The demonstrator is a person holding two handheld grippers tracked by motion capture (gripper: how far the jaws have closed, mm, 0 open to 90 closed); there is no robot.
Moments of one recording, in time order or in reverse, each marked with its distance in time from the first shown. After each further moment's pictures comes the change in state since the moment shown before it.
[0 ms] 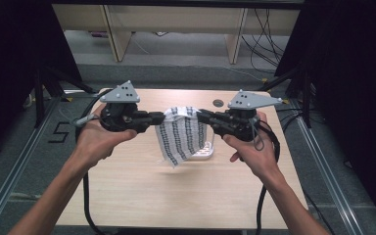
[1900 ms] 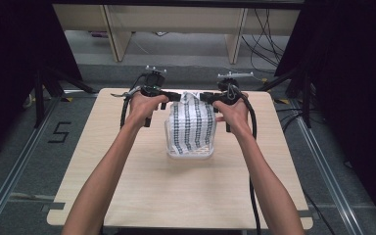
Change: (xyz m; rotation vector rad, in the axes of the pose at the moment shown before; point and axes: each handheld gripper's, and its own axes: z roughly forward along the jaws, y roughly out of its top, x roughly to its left) left arm 0.114 -0.018 0.149 0.093 0.081 -0.396; right arm -0.124 -0.034 0.107 0.193 -0.190 0.342
